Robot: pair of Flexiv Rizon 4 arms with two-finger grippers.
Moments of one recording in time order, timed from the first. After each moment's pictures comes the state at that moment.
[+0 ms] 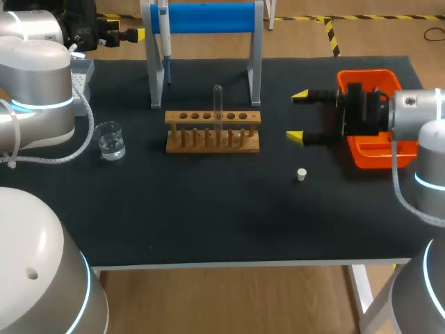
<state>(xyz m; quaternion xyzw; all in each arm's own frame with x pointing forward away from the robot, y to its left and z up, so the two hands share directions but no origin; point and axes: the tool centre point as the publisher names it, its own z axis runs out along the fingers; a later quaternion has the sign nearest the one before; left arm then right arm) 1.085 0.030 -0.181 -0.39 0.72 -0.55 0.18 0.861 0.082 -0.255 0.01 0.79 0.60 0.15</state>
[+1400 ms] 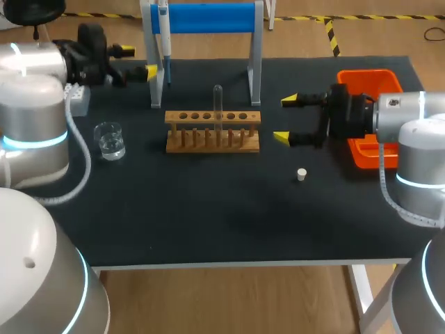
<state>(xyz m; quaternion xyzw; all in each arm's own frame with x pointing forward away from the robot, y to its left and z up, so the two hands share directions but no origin) 0.990 -0.009 -0.210 -0.27 0.77 -0.56 0.17 0.870 0.102 -0.266 0.06 0.79 0.59 0.13</state>
